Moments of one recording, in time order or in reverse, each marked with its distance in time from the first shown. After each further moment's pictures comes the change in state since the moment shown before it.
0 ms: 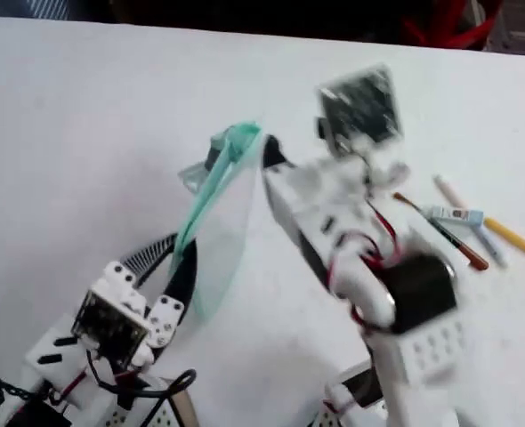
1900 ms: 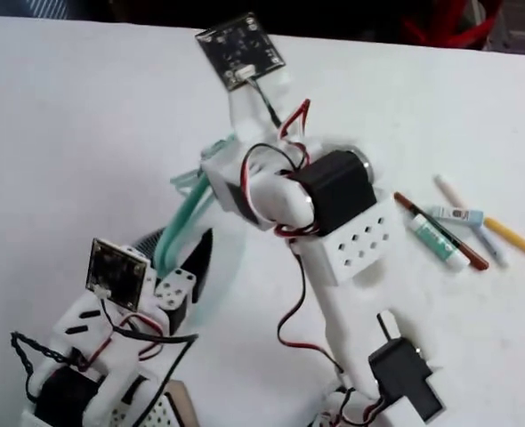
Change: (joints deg) left arm -4.3 0.7 9.3 -8.1 12.1; right arm -6.9 30.4 -34.1 26.5 0.0
